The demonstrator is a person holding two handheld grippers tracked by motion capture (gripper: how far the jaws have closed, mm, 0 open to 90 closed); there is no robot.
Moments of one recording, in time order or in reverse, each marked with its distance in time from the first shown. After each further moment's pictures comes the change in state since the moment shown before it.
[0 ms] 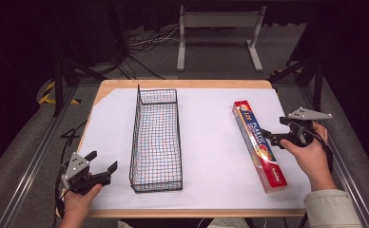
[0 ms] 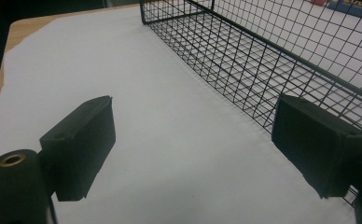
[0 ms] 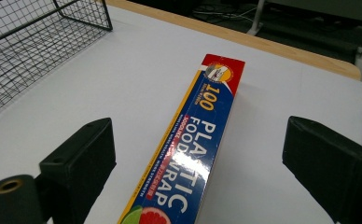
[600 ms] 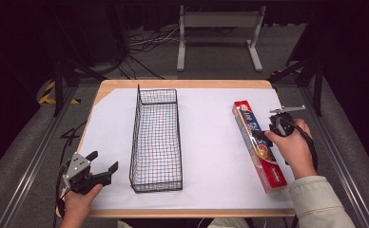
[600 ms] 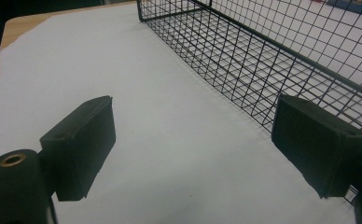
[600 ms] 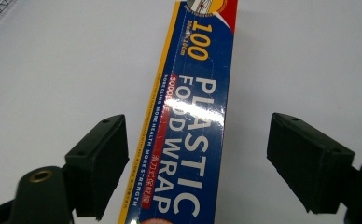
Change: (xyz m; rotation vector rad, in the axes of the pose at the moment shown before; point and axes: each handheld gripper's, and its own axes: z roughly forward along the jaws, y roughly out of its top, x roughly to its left) left arm -0.001 0.000 0.002 0.006 -0.007 0.006; right arm 0.008 0.004 0.048 0.283 -0.104 0.180
